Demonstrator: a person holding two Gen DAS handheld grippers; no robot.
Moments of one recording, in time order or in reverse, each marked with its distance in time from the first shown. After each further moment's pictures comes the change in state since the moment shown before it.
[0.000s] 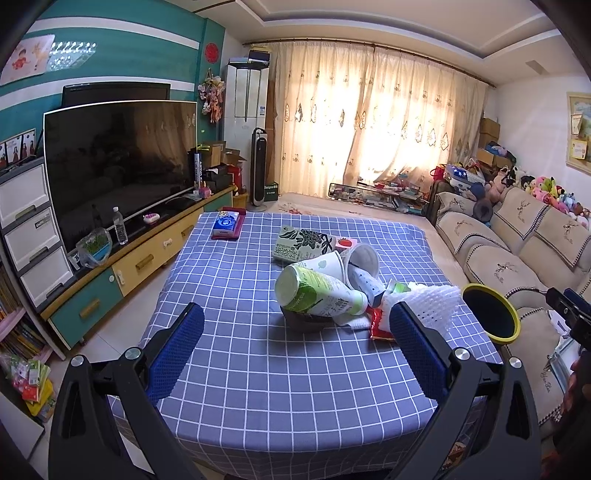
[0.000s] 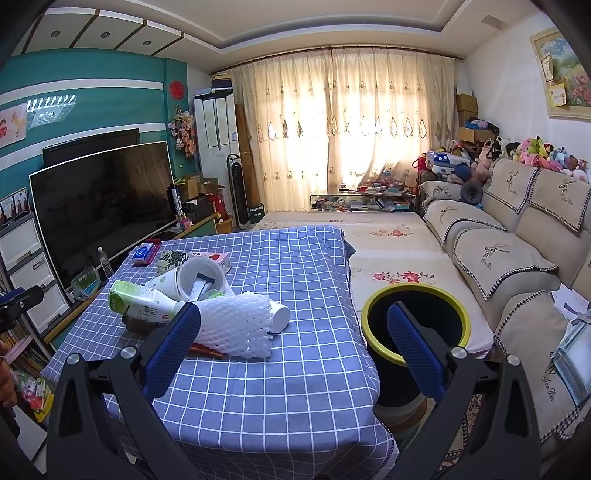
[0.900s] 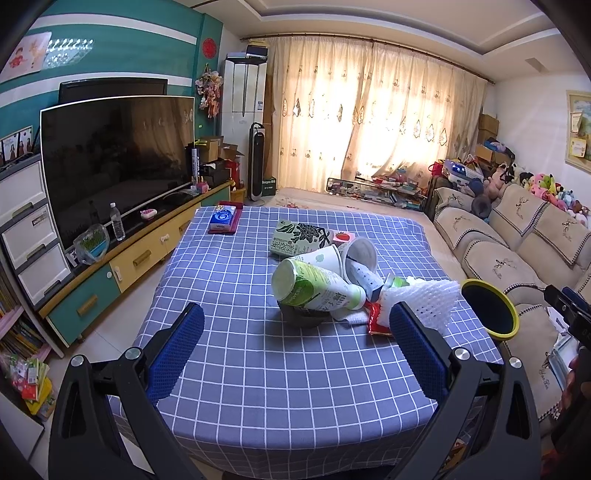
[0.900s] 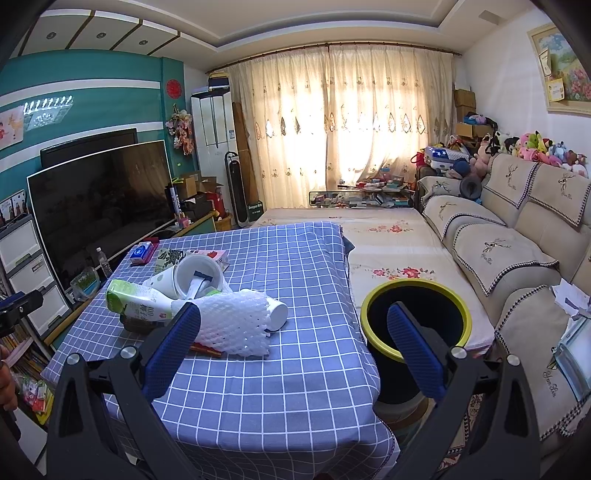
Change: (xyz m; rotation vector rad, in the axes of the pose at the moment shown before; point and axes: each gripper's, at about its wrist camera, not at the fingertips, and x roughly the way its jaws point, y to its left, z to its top) left arm 0.008 -0.001 -0.002 -0.001 0.023 -0.009; right arm 0.002 -0.002 -0.002 0.009 0.007 -0.002
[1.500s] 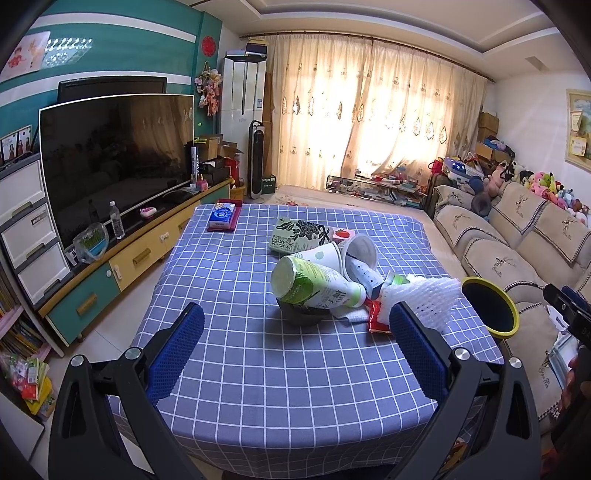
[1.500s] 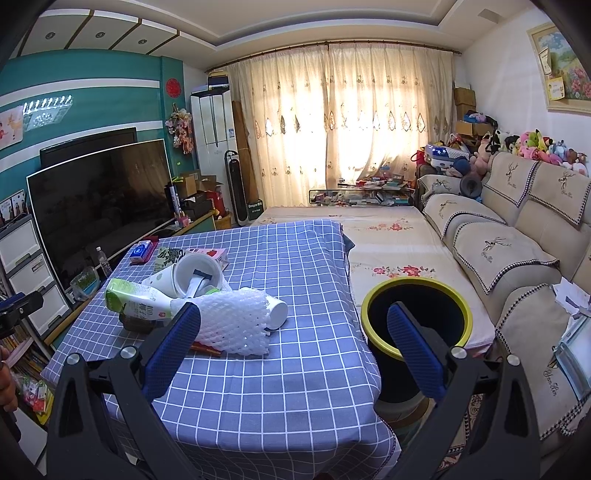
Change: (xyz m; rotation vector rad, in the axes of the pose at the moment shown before) left arm 0.004 0.000 -0.001 0.001 0.006 0.000; right arm 0.000 0.000 -0.001 0.002 0.003 0.000
